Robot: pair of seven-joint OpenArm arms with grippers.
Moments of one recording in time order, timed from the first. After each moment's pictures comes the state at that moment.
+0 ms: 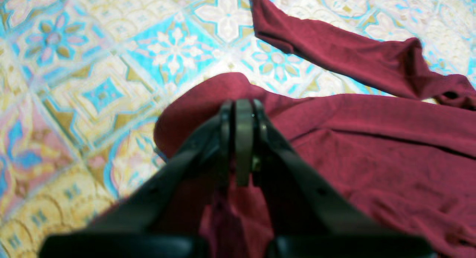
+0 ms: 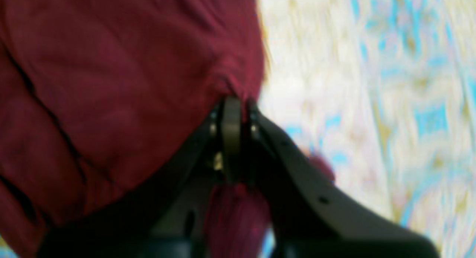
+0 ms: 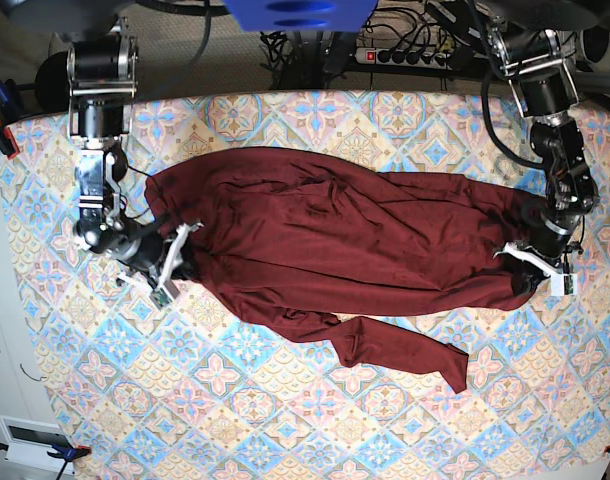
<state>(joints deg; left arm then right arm) -5.6 -22.6 -21.3 69.6 -26.8 -28.4 23.1 11.9 18.6 2.1 73.0 14.1 41.3 -38.9</state>
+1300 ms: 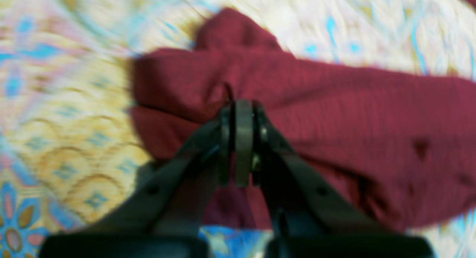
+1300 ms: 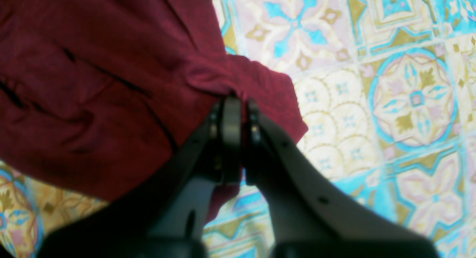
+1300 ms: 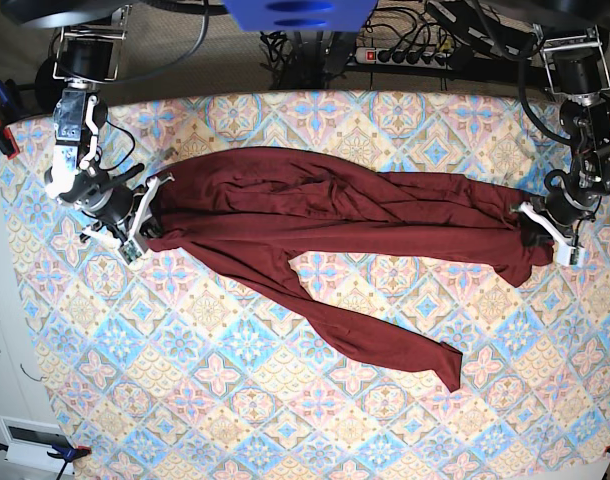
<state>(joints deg) 2.8 -33.6 -15.2 70.3 -35.0 -28.7 33.8 -4.3 20.5 11.4 90.4 14.0 41.3 -44.3</state>
